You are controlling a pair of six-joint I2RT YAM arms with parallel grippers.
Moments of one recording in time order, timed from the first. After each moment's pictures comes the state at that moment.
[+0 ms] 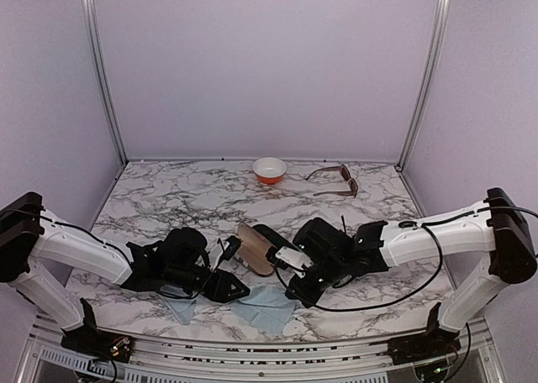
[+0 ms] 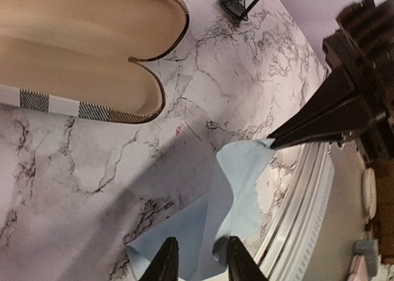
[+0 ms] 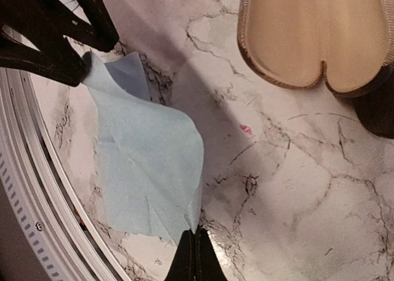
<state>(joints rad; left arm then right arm) -1.04 1.49 0.56 0.26 0.28 -0.63 1.10 1.55 0.90 -0.40 -0.15 0.21</state>
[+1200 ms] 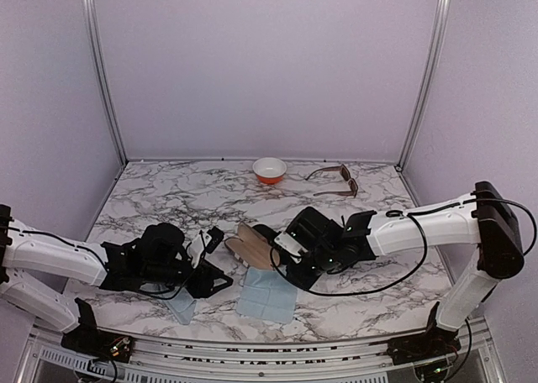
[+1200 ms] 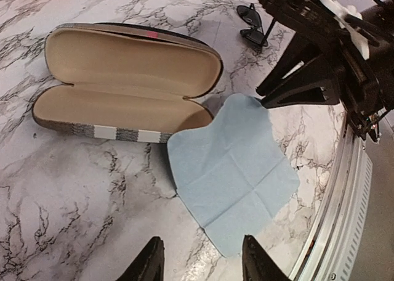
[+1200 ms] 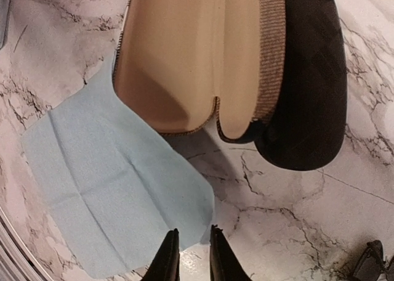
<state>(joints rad) -0.98 1.30 0.49 0.18 0.15 -0.37 1.03 1.65 1.00 -0.43 0.04 0.15</state>
